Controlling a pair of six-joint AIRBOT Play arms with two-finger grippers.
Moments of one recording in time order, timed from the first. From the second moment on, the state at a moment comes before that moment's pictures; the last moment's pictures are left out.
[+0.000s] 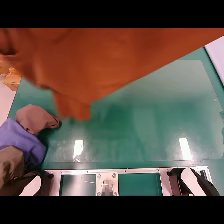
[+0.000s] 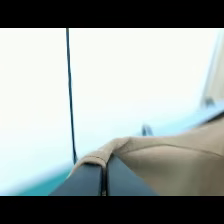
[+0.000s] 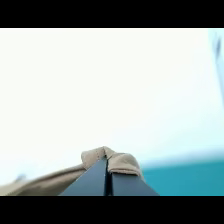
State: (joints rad) left arm 0.17 -0.97 2.17 0.66 -1.14 -1.25; right arm -0.73 -0.84 1.78 -0.40 1.13 1.41
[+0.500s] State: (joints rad) left arm 0.17 -0.95 2.08 0.63 -1.16 -1.25; right arm -0.79 -0.74 1.81 -0.42 1.08 1.40
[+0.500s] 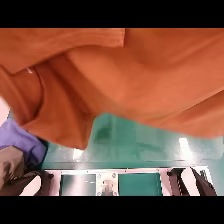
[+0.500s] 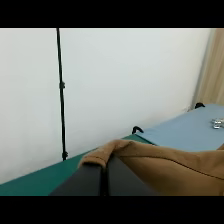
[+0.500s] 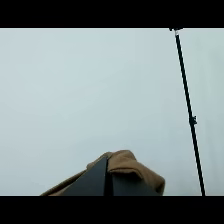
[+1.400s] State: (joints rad) left arm 0.00 -1.82 1.69 0.41 -0.82 -0.95; right arm -0.38 -1.60 1.34 -0.42 0.74 1.13
